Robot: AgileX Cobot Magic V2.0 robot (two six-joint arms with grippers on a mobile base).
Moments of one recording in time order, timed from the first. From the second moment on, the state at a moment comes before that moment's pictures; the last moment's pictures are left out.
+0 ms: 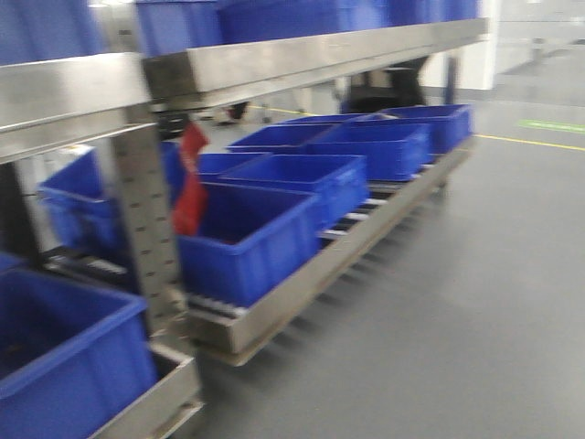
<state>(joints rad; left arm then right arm) -0.26 1.44 -1.89 -0.07 0.87 -0.10 0.30 1.43 -1.84 0.20 0.97 -0.01</state>
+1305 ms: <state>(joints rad) -0.26 1.44 -1.89 -0.07 0.87 -0.10 0.30 1.43 -1.84 0.20 0.97 -0.01</state>
